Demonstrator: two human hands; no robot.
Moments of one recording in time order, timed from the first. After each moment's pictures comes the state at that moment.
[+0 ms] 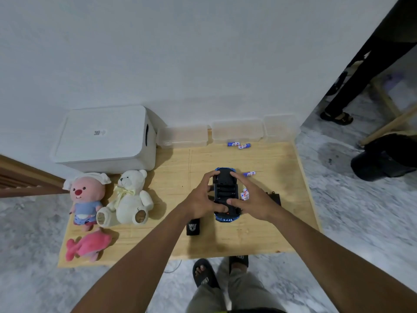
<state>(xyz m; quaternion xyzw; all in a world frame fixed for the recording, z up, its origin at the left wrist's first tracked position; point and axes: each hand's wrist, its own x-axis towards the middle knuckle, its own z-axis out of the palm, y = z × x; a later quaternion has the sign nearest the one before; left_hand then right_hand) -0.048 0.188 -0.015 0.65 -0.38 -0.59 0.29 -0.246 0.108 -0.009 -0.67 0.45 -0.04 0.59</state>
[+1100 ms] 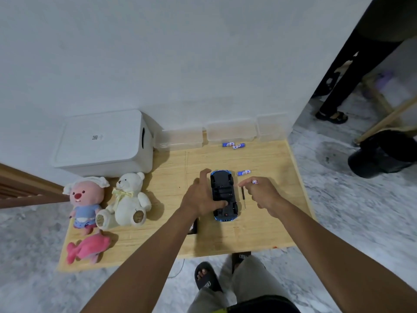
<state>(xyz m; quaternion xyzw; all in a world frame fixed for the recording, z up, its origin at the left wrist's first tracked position) -0.069 0.183 0.002 0.76 -0.49 -0.39 0.16 -0.261 0.096 0.007 -0.54 0.60 -0.08 0.58</state>
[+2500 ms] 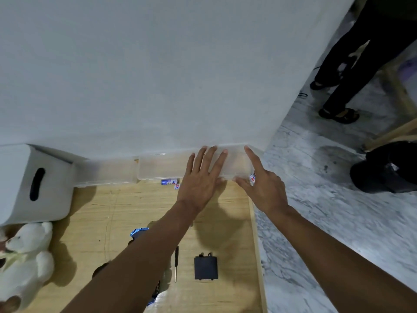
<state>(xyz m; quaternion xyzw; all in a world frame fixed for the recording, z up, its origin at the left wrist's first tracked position) -0.169 -0.078 -0.070 0.71 -0.70 0.03 0.02 -0.362 -0.152 -0.051 -0.80 0.54 -0.09 0.25</state>
